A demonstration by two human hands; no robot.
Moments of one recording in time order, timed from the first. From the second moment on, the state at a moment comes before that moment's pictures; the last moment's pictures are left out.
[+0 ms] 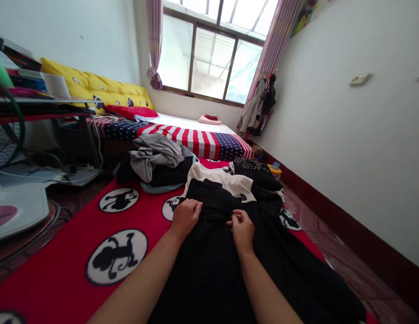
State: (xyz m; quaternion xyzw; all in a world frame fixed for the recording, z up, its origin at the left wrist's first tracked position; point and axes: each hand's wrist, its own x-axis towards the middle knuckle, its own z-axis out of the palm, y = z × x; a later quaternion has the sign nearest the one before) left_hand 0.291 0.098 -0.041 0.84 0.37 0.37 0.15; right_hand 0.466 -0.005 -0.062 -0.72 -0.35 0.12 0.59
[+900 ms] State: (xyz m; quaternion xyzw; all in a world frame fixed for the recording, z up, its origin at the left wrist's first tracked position) left_hand 0.348 0.103 -0.048 0.90 0.27 0.28 0.17; right_hand 0.456 0.000 -0.060 -0.61 -0.38 0.19 0.67
